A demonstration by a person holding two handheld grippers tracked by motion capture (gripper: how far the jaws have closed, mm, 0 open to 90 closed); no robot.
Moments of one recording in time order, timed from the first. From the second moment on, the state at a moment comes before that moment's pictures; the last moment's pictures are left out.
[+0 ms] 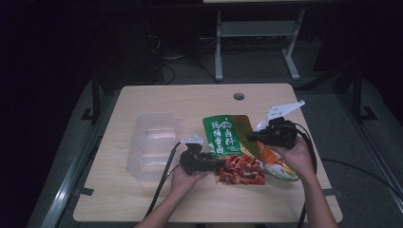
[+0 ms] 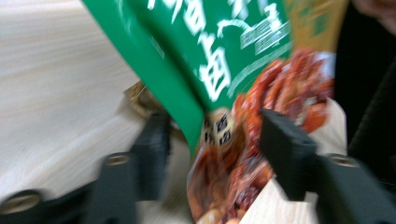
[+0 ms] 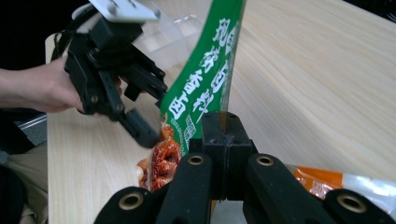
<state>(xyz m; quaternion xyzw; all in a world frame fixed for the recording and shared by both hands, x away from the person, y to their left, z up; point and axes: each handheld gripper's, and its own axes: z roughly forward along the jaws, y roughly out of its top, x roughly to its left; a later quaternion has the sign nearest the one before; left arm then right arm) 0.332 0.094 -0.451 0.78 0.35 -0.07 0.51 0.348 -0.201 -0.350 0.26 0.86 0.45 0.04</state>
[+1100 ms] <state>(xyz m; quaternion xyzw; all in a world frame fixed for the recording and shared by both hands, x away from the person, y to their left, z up) 0.313 0.106 -0.440 0.79 0.32 -0.04 0.52 0.352 -0.196 -0.392 0.27 0.86 0.43 -0.05</state>
